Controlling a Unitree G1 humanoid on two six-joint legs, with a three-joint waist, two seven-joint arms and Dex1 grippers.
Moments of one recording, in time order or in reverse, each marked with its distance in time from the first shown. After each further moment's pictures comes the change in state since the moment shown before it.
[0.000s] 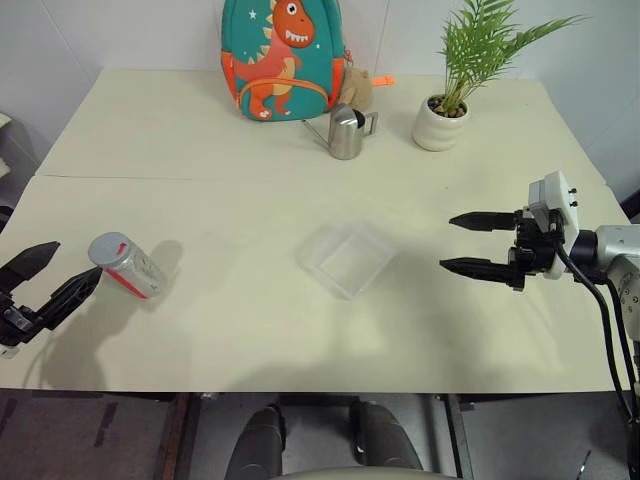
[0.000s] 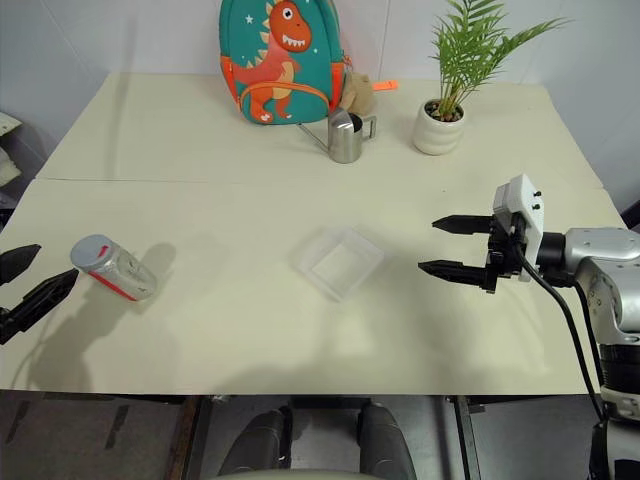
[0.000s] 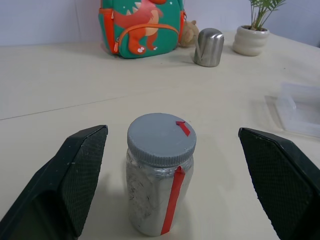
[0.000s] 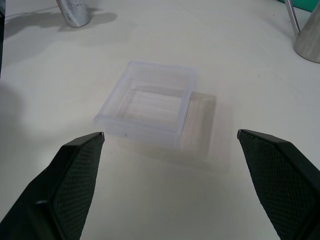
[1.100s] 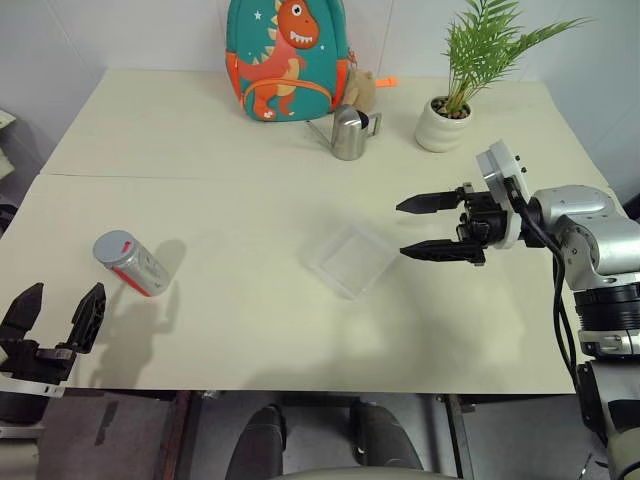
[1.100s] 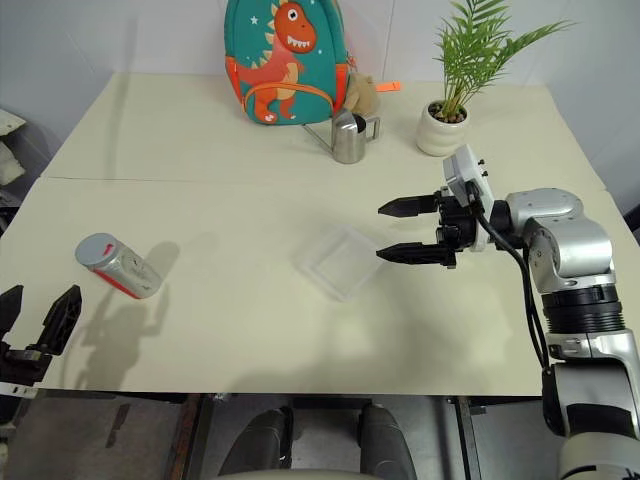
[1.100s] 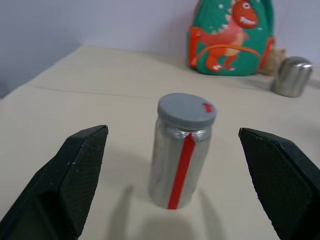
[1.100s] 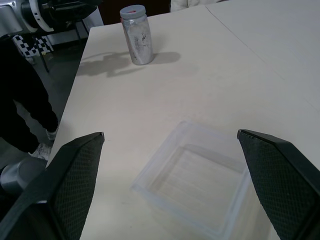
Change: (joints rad) left arm 0.241 -0.465 -0.040 -0.469 0.045 -0.088 0.535; right arm -0.319 0.159 0.200 0.216 -0.010 -0.028 0.189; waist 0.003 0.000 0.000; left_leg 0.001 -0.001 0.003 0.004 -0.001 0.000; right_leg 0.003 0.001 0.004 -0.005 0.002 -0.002
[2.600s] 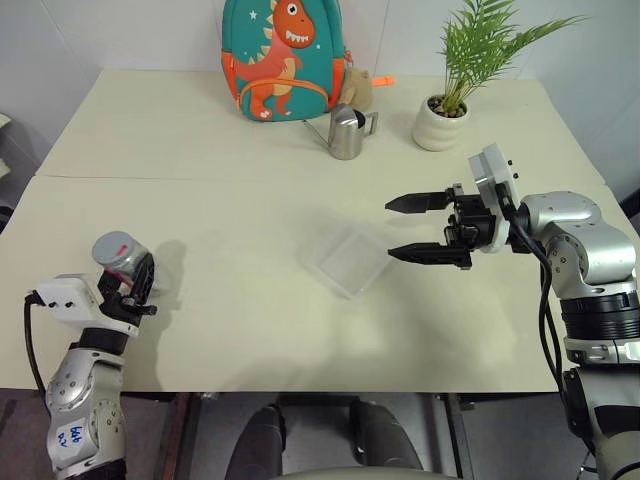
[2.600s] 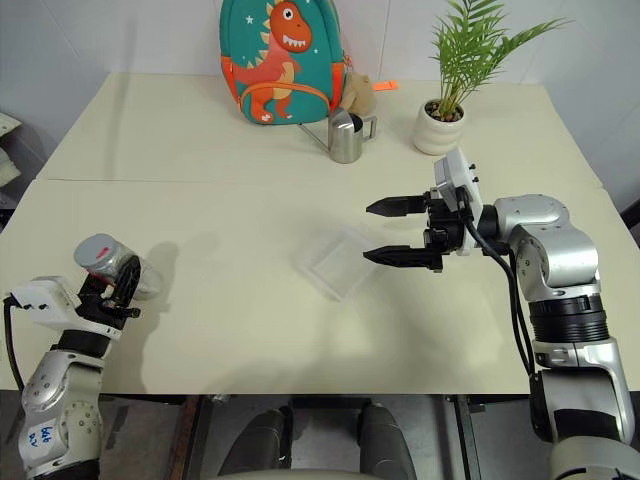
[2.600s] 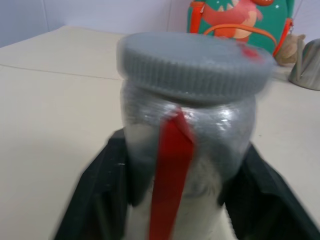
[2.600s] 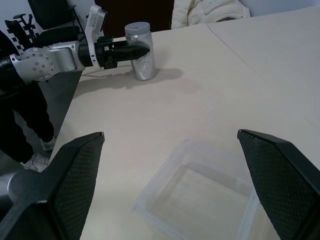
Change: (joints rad) left arm -0.337 0.009 -0.299 0.392 0.235 -0.189 0.094; right arm 0.042 0.053 -0.033 -0.089 0.006 0.002 -0.059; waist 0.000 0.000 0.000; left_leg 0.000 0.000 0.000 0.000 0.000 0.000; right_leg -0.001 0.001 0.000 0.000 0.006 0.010
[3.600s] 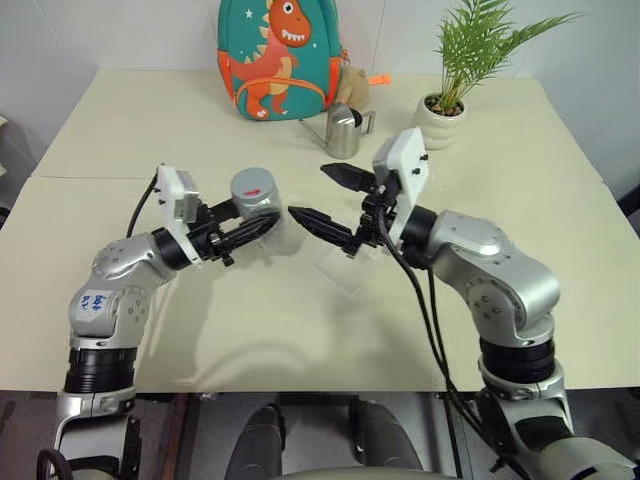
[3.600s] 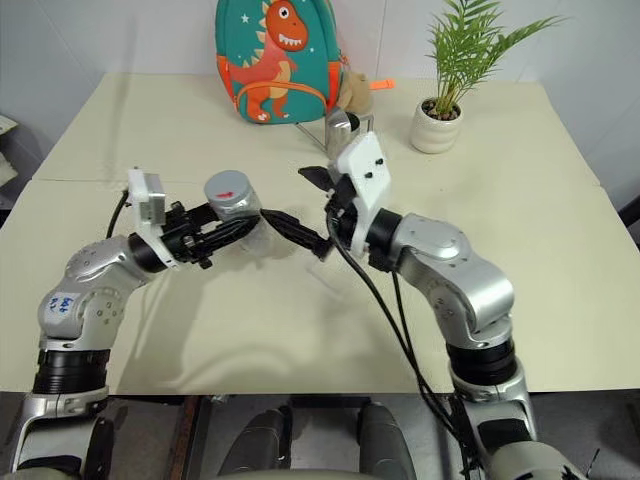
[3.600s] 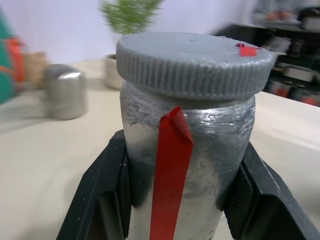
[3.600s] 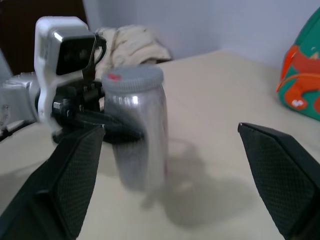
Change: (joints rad) left arm -0.544 0.270 -0.385 0.124 -0.156 0.307 -0.575; right arm 0.046 0.424 0.081 -0.556 -0.035 0.314 -0.917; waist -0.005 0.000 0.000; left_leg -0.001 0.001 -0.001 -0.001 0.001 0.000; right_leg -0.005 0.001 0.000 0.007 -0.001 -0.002
